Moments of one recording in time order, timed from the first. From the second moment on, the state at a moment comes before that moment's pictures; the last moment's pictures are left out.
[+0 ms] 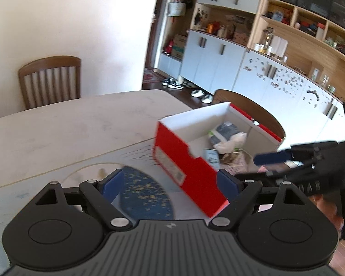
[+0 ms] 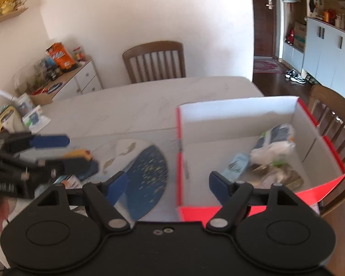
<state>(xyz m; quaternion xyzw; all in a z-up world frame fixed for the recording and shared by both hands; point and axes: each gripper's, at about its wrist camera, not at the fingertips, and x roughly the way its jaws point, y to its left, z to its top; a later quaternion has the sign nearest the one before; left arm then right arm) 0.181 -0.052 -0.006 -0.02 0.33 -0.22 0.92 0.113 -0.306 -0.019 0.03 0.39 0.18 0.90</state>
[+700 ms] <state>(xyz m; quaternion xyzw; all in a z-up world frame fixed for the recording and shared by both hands) 0.159 0.075 -0.036 -0.06 0.34 -0.12 0.93 0.073 -0.187 -0.055 -0.01 0.41 0.21 0.89</state>
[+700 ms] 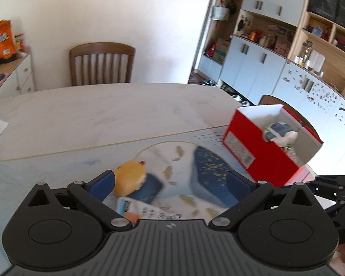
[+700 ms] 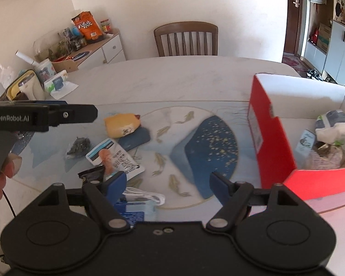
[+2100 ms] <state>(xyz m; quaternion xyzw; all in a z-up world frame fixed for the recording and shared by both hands) 0.179 0.165 -0.135 -0.04 0.42 -0.01 0.91 0.087 -0.102 -0.141 -0.05 0.48 0.14 0.86</state>
